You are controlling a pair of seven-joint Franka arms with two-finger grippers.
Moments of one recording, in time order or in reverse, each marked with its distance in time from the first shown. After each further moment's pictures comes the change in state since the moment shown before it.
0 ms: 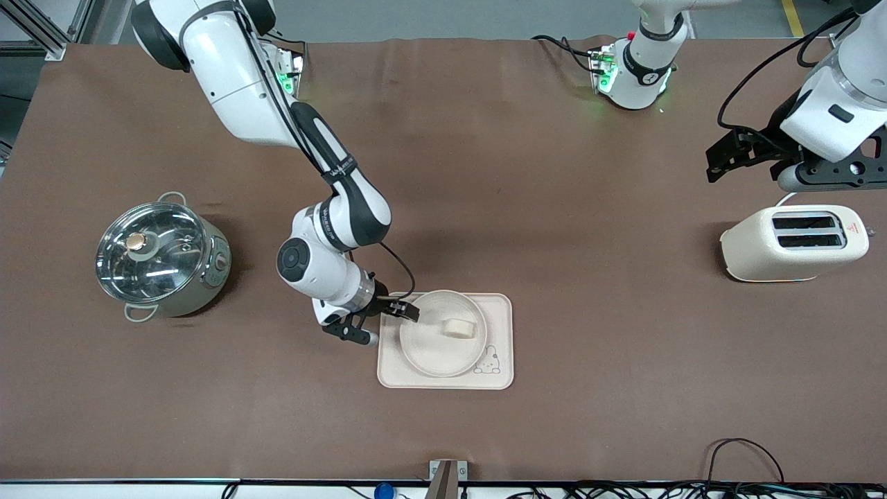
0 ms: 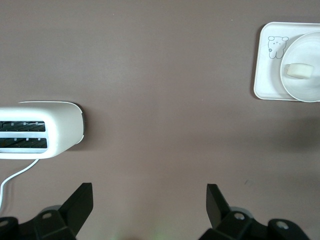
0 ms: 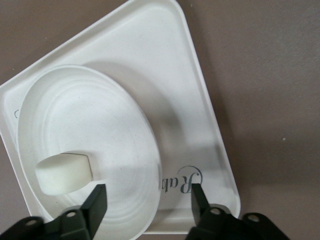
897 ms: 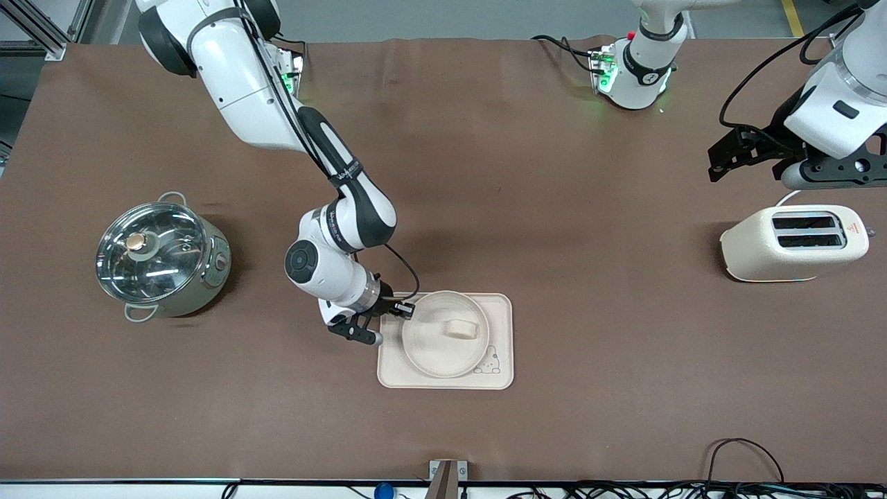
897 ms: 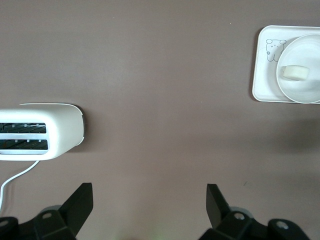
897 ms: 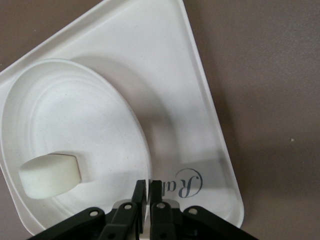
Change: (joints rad) left arm 0.000 0.000 0.000 0.009 0.000 0.000 0.000; right arm 0.004 0.026 -0.002 0.014 0.000 0.003 -0.014
